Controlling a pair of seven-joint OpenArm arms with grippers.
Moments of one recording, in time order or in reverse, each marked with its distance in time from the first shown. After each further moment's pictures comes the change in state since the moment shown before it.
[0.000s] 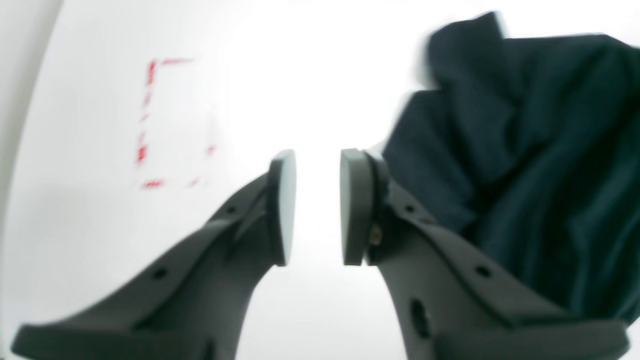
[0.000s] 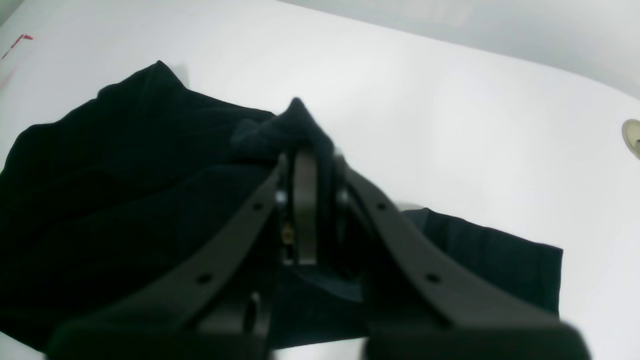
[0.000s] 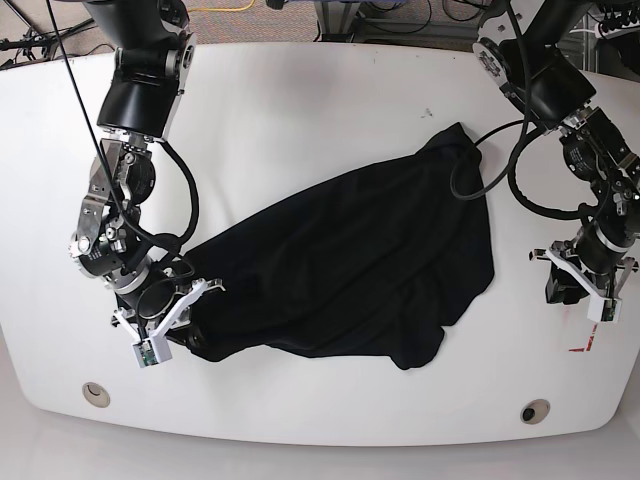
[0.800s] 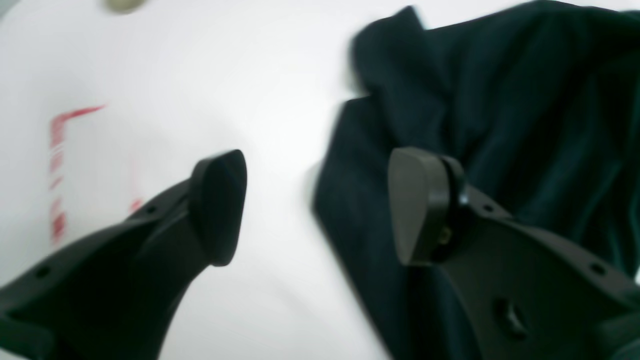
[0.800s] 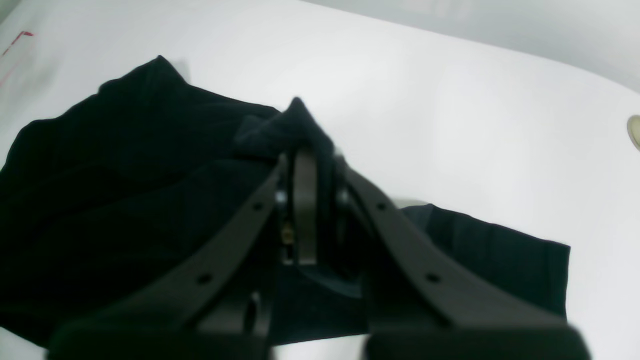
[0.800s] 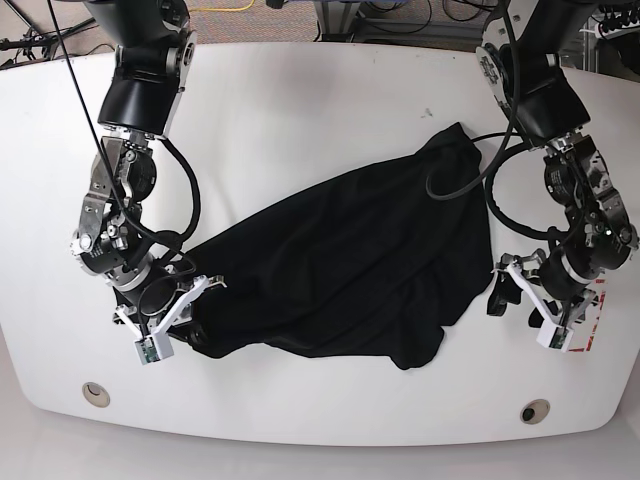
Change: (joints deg) left arm -3.7 -0.5 12.7 -6.6 0.0 0.1 -1.8; right arm -0.7 0.0 0.0 0.1 0.1 0.0 0.0
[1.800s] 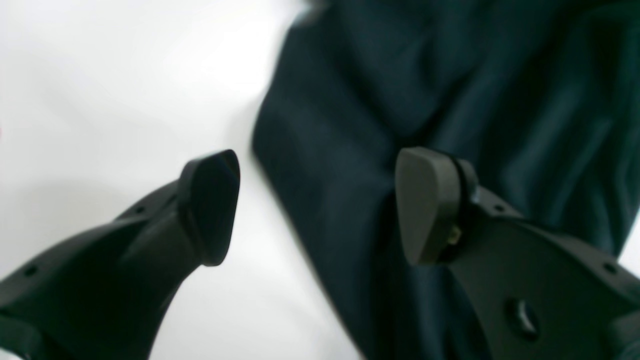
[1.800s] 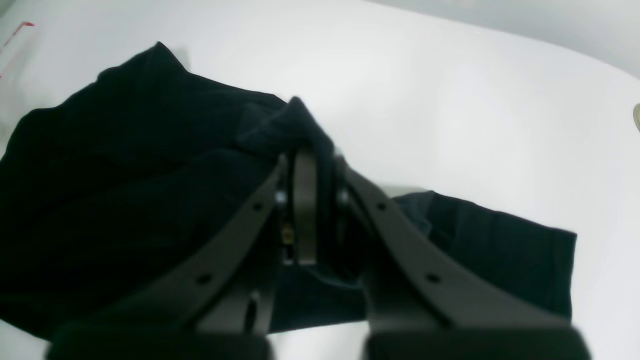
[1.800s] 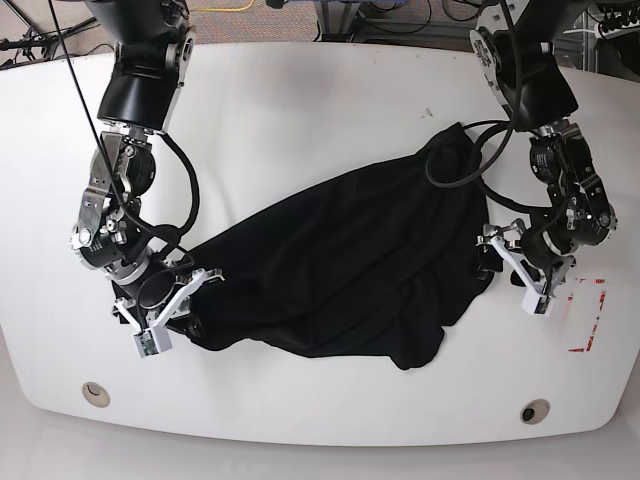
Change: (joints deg) left arm 5.1 1.0 -0.8 -7.0 -1.1 3.3 -0.1; right arm -1.2 0.4 0.1 -0.1 0.0 0.0 -0.3
